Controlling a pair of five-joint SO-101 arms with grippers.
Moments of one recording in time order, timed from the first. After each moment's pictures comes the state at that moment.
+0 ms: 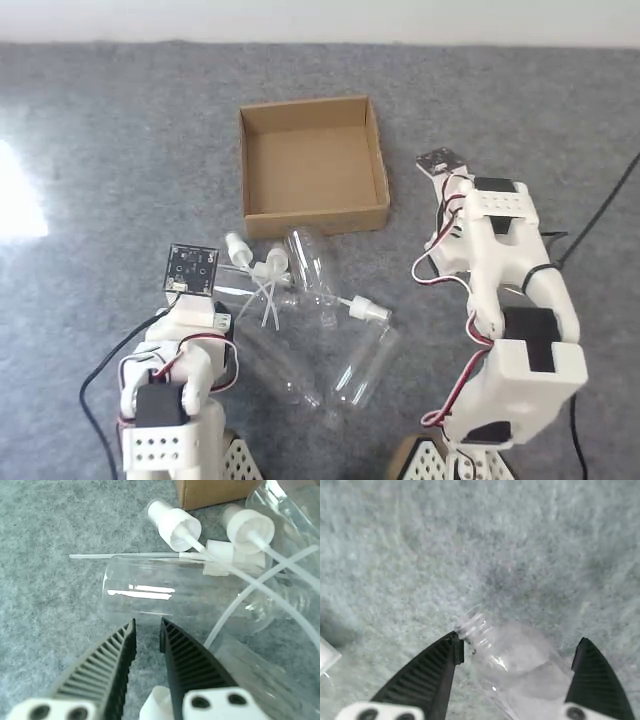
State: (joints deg) left arm -8.7 -103.3 96.7 72.0 -4.0; right arm -1.2 12.0 19.2 67.3 24.8
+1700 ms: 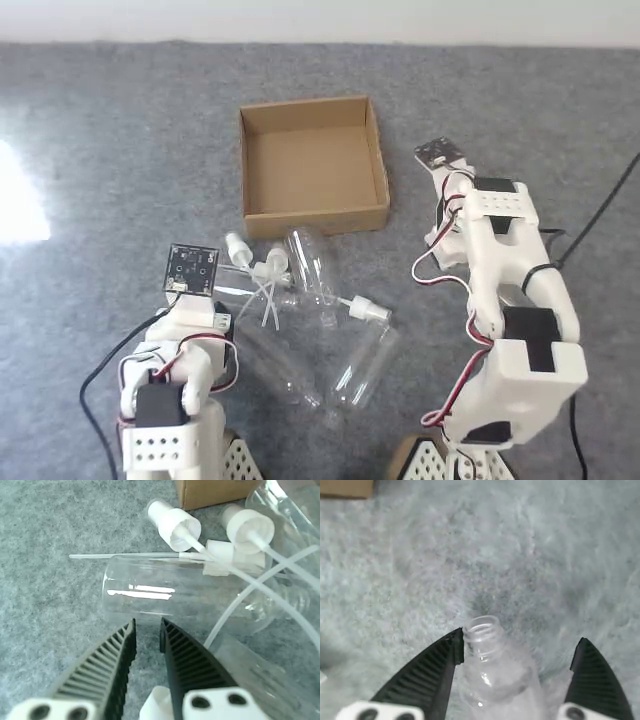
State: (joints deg) left arm -8.7 -103.3 96.7 72.0 -4.0; right arm -1.2 12.0 19.2 61.5 28.9
